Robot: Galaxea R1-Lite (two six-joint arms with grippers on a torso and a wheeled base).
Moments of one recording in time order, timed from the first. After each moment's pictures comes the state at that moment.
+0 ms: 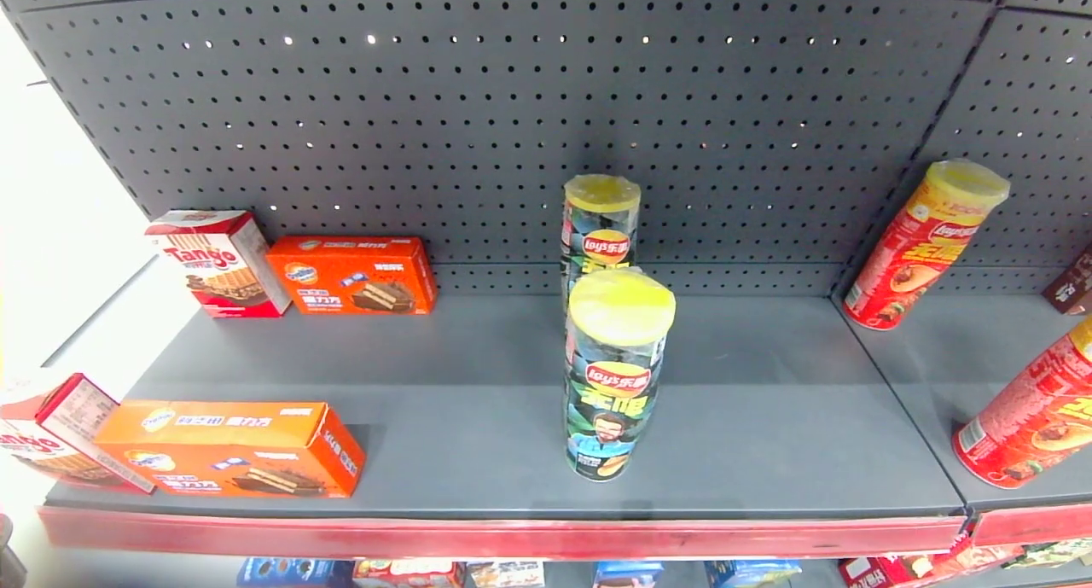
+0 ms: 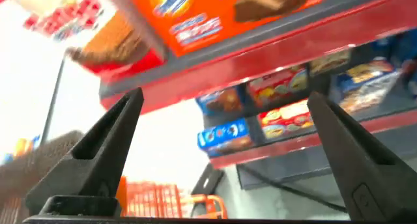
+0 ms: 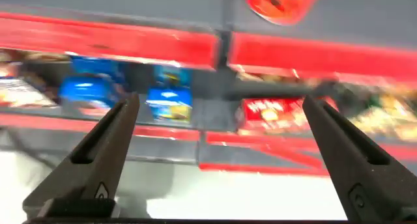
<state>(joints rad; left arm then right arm) -0.23 0.26 -0.01 -0.08 0.24 0.33 0.15 0.32 -0.01 -0.04 -0.15 -0.06</state>
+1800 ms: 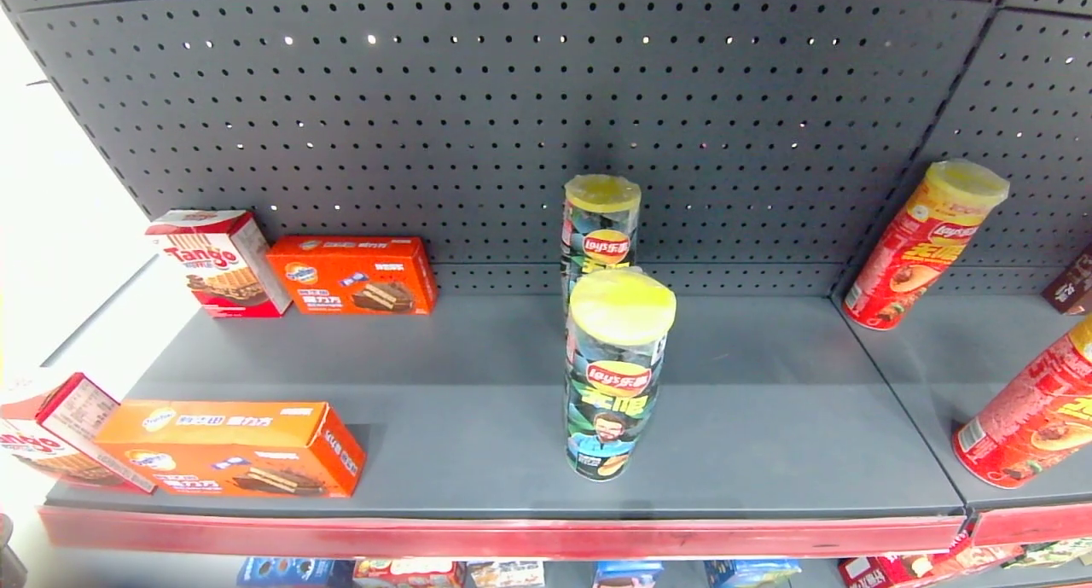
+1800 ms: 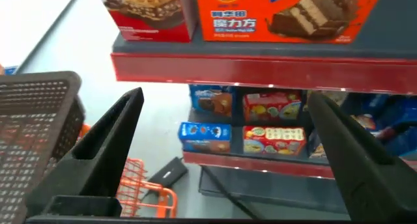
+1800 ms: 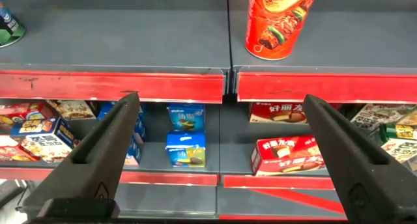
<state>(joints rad) 0.17 0.11 -0.03 0.01 -0.01 0.07 0.00 0.00 0.00 0.01 0.03 0.00</state>
